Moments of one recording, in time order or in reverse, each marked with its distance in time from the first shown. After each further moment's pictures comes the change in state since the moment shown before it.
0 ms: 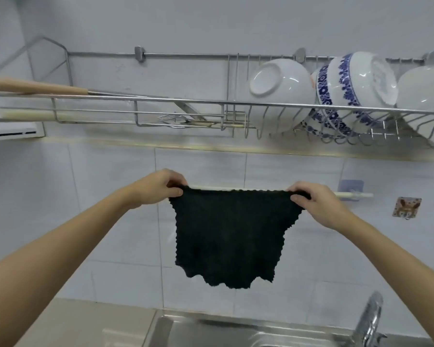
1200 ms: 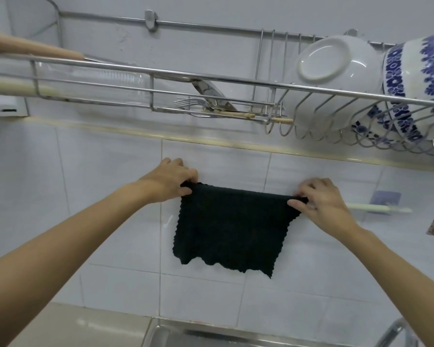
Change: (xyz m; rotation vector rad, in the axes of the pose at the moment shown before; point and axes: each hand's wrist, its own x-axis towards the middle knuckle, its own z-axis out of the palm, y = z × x) left_hand 0.069 -0.071 0.005 0.577 0.031 0.127; right_hand 0.060 0.030 0.055 -0.450 0.170 -0.225
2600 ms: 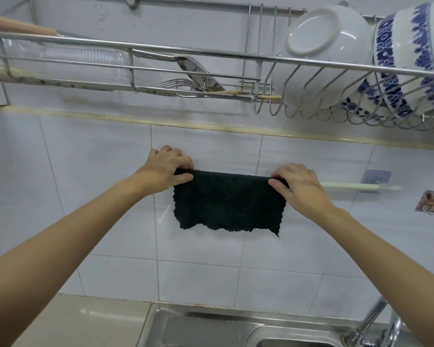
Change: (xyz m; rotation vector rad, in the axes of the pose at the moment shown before) left_hand -0.001 0.018 0.010 -0.042 0.174 -0.042; right_hand 0.003 -0.037 0.002 0.033 -0.110 0.085
